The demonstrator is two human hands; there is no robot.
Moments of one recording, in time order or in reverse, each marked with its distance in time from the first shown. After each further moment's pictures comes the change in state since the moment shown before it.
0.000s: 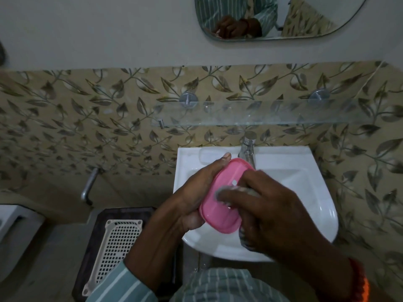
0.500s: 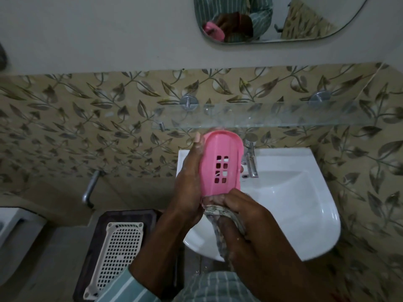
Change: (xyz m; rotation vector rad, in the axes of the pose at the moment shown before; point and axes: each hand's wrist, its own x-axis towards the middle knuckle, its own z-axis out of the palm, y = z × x) left_hand 0.003 -0.001 -0.002 -0.023 0.242 0.488; right_hand 0.000 -0.043 0.020 0.541 0.088 0.287
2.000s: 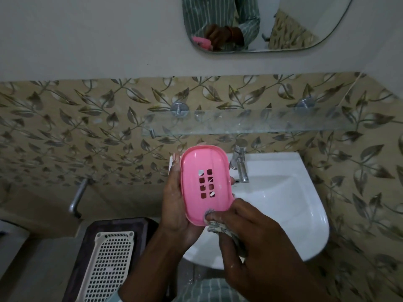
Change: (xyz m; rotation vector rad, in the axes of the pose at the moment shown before) left_hand -0.013 -0.015 -0.004 -0.363 -0.097 -0.094; right_hand -0.012 0.006 -0.018 -0.365 -0.040 -0.081
